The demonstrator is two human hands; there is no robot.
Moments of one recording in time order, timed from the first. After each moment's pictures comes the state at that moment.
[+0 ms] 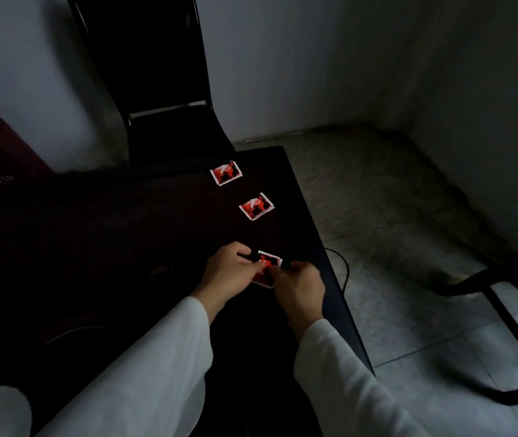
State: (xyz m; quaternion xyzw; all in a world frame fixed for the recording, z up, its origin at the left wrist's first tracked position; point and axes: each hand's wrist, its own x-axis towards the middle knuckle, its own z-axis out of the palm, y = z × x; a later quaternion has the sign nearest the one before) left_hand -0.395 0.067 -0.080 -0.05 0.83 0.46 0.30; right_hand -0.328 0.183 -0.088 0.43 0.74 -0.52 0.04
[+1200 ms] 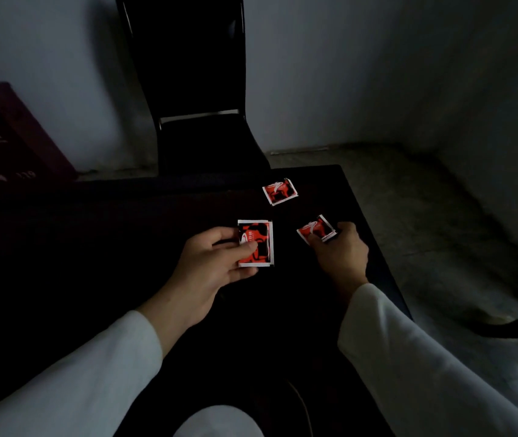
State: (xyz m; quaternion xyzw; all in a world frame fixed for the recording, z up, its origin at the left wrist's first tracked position) left_hand -0.465 -0.037 -0.051 -0.12 0.61 0.75 0.24; right_hand -0.464 0.178 -0.099 0.37 0.85 -0.39 -0.01
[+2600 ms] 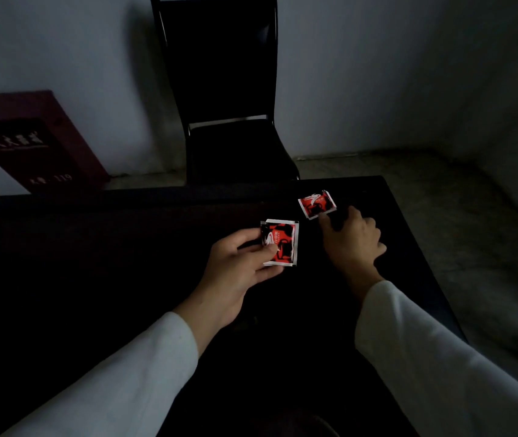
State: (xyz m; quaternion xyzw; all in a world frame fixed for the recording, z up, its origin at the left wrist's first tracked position) left_hand -0.502 -0.049 -0.076 -0.13 0.58 0.78 0.21; right_hand -0.544 0.152 -0.122 0.34 0.90 -0.29 -0.01
